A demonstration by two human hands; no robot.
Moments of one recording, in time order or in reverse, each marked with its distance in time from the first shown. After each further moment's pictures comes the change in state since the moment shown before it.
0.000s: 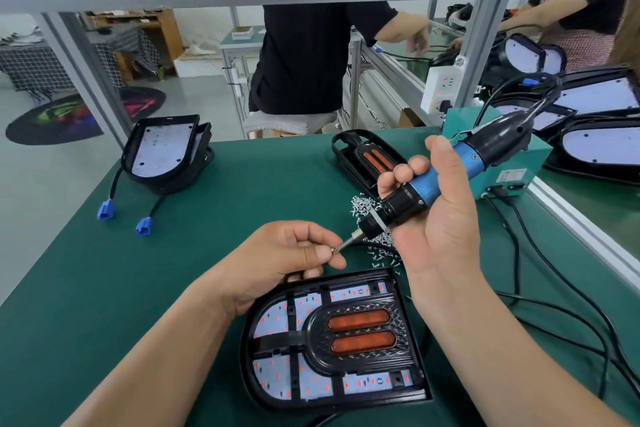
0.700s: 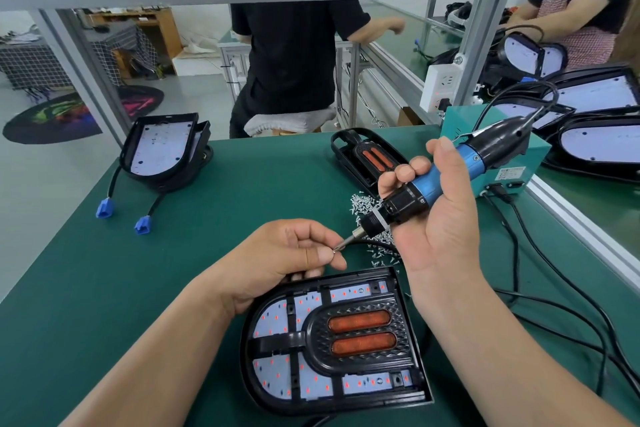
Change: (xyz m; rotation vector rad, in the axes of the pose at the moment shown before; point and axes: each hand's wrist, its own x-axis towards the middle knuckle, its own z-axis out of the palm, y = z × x) left_hand -0.001 0.001 0.001 0.031 -0.029 0.013; right_hand -0.001 0.000 -0.001 0.029 0.043 0.002
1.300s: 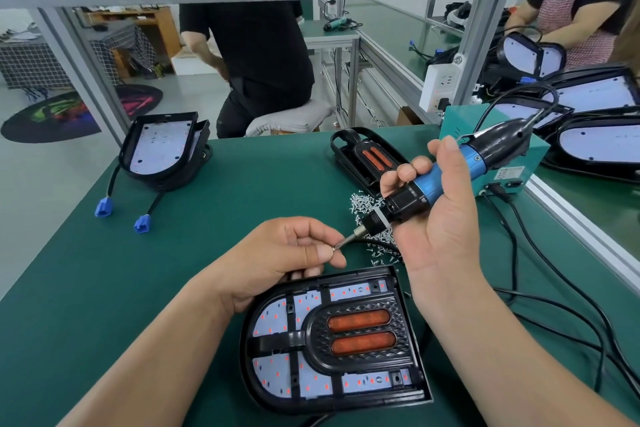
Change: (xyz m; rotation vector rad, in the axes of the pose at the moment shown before) left_hand -0.001 0.001 0.001 -0.021 -0.004 0.008; right_hand 0.002 0.000 -0.004 -0.011 0.002 -0.012
